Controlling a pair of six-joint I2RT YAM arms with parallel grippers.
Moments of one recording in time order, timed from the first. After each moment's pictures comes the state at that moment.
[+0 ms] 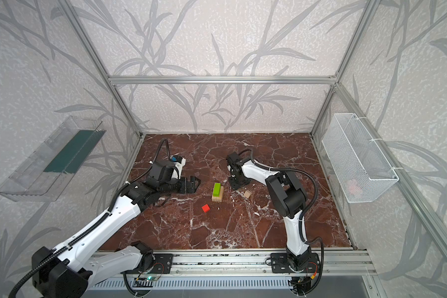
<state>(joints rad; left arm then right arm) -0.48 1.09 0.92 -0.59 0.09 -0.41 0.58 2.04 1.43 -0.72 0.00 0.12</state>
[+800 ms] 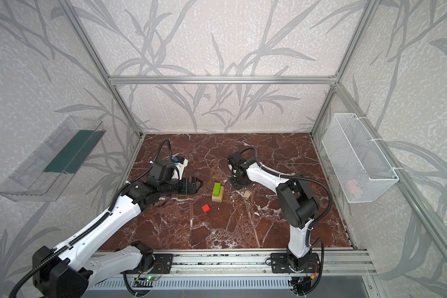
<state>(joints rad) -0.49 1.10 0.92 -0.58 0.18 -0.41 0.62 1.83 1.33 -0.71 0.02 0.10</state>
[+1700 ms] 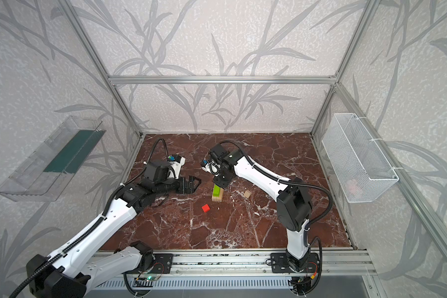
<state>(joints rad) -0.45 1.04 0.92 -0.58 0.20 -0.40 0.77 1.92 1.71 -1.02 -0.09 -0.32</state>
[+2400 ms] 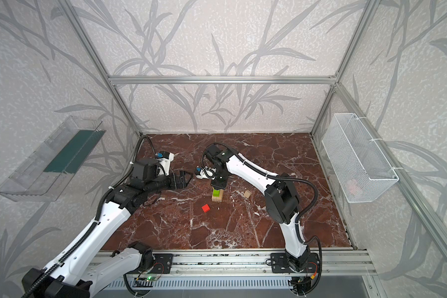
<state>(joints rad) -0.31 0.99 0.91 -0.56 0.25 -0.40 0.78 2.05 1.83 -1.11 -0.17 -0.59</state>
